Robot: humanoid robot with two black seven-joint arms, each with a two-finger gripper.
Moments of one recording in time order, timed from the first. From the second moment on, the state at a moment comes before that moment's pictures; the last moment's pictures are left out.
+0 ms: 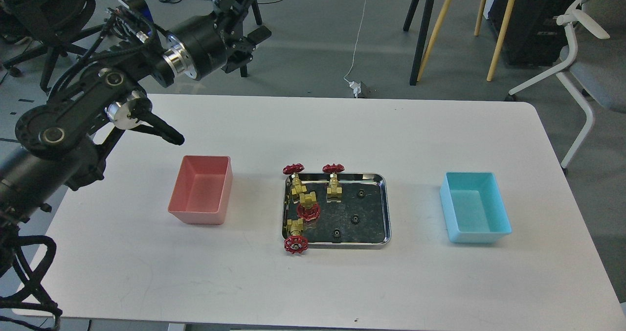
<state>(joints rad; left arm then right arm) -0.87 0.39 -0.72 -1.16 0.90 -0.31 -0.04 0.42 -1.12 0.46 0.78 -0.08 0.49 0.46</state>
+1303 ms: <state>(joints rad) -0.62 0.24 -0.36 -1.02 2.18 0.24 -0.25 0.27 -1.21 0.43 0.71 -0.19 0.49 0.43</state>
